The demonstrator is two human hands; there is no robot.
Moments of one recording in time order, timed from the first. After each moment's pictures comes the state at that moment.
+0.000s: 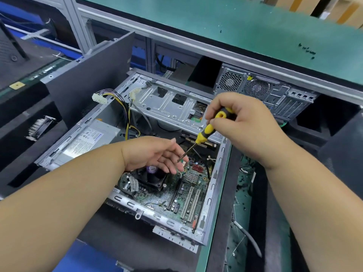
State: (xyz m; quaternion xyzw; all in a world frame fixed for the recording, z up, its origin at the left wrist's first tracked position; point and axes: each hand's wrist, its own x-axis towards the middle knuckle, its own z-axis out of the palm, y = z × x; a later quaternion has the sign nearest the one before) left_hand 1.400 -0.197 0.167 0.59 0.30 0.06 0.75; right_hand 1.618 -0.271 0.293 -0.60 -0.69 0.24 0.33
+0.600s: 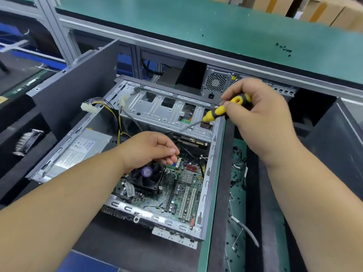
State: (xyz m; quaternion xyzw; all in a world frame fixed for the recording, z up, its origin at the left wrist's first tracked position) left_hand 1.411 -0.201 0.183 0.65 0.35 0.16 0.66; right_hand 1.634 -0.290 0.298 -0.64 -0.61 0.13 0.45
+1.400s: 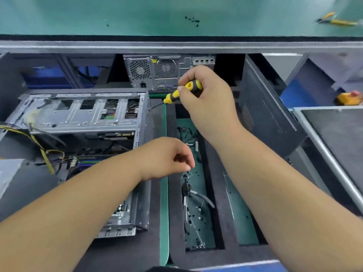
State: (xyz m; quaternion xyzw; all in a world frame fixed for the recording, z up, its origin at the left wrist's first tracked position) left_hand 1.580 -0.297 0.214 0.91 0.19 -0.04 0.36; right_hand 1.711 -0.357 0.278 -0.70 -0.49 0.08 0.52
